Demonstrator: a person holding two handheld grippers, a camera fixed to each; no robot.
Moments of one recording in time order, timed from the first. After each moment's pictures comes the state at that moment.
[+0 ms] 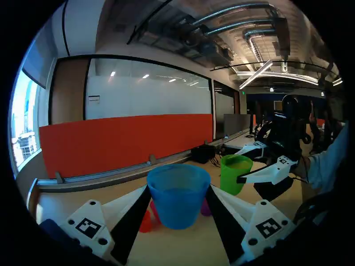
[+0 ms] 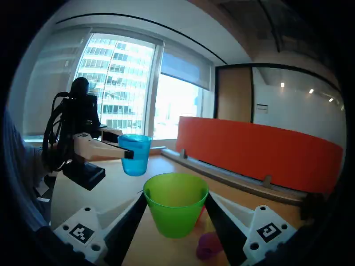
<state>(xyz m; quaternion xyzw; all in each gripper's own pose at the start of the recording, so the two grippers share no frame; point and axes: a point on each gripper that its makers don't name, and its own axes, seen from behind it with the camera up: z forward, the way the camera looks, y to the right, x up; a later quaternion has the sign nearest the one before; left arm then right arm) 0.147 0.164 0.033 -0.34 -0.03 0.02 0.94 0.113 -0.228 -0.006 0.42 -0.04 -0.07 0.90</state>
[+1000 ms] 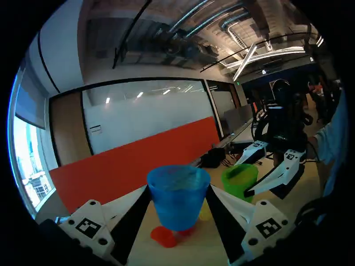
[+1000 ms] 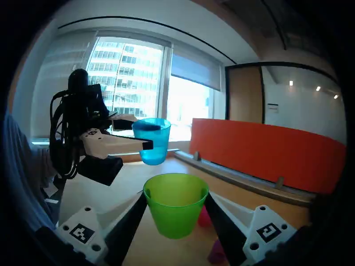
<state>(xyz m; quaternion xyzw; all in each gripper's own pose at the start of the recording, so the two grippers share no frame) 0.189 0.166 0.035 -0.31 0.05 0.13 0.94 0.116 -0.258 -0.020 0.46 -0.04 -0.06 0.88</state>
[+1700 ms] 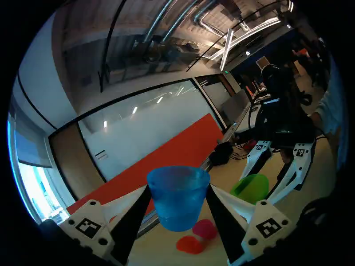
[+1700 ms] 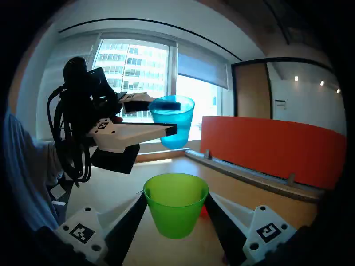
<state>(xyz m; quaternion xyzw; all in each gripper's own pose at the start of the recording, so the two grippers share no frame) 0.219 0.186 0.039 -0.30 0.10 0.25 0.91 0.105 -0.281 -0.034 0.49 -0.05 -0.04 0.87</state>
